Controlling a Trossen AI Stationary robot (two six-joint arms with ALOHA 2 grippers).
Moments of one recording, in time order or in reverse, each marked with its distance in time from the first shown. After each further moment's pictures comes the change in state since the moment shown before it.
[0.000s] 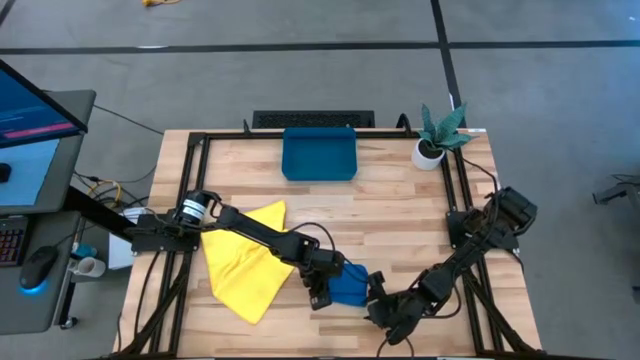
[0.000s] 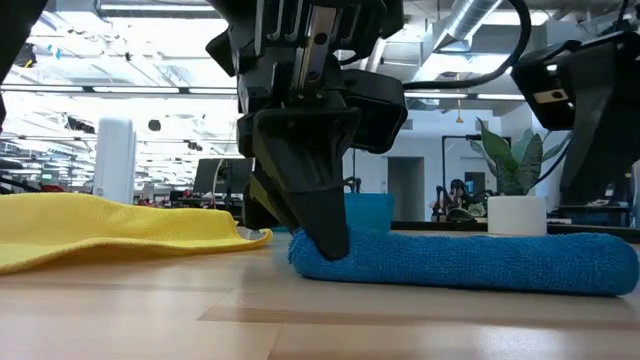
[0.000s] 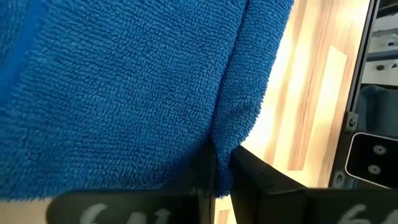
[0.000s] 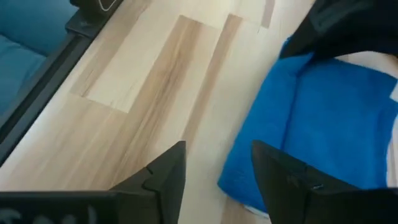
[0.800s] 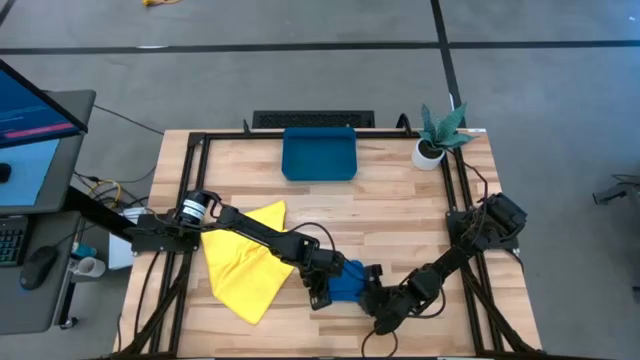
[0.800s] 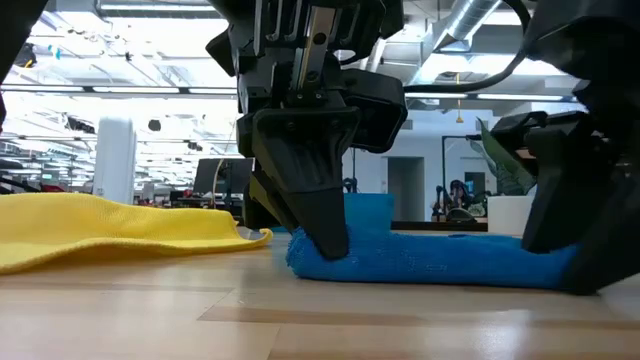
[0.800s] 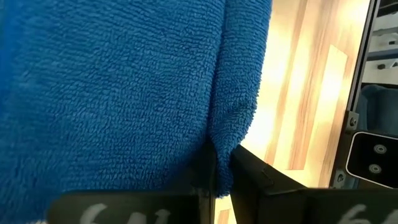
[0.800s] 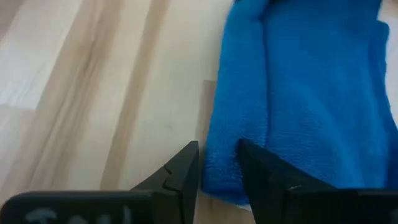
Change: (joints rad) left arm -0.001 -0.001 0.002 -0.007 0.001 0.006; right arm -0.067 0.108 0.006 -0.062 0.025 0.174
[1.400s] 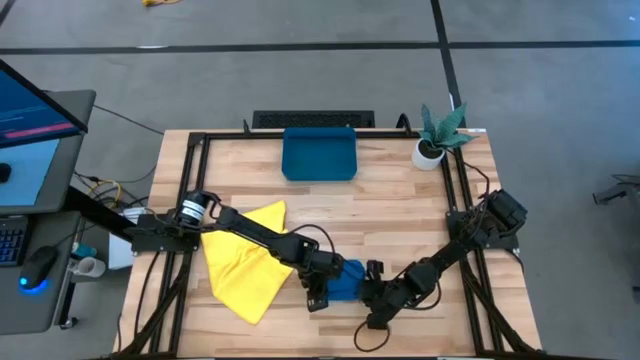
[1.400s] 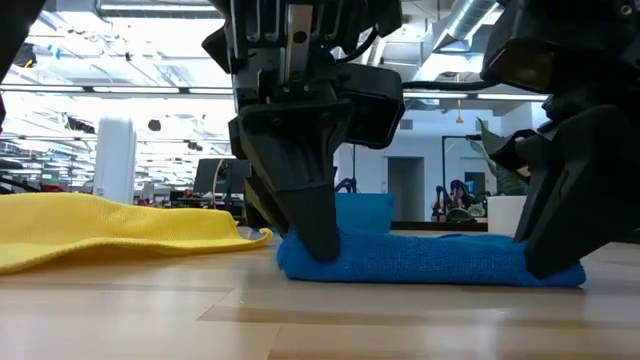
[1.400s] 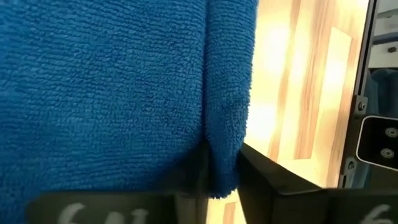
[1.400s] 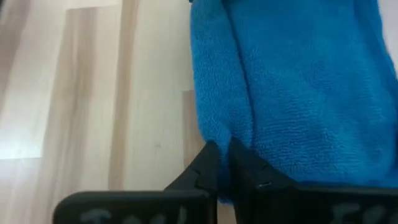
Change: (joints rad) left arm -0.014 -0.001 0.001 -0.022 -0.005 0.074; right arm -0.037 -0.012 -0.004 -0.006 -0.103 0.215
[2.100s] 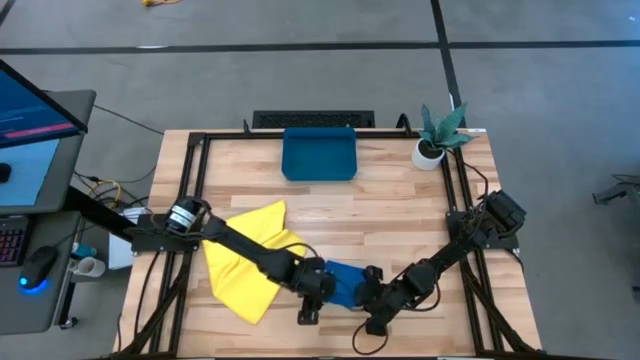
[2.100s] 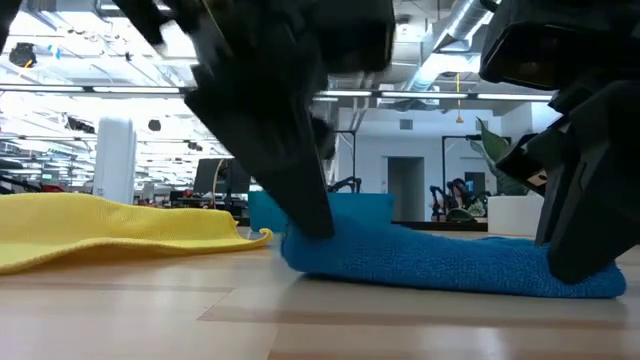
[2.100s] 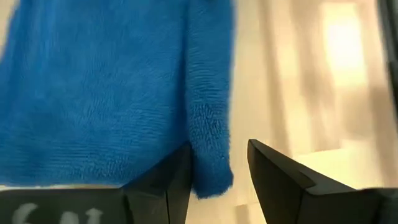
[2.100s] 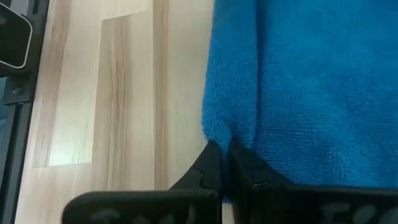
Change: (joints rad) left arm -0.136 -0.056 -0.001 -0.007 -0.342 0.209; right arm 0.006 -0.001 0.029 0.024 -0.087 0.081
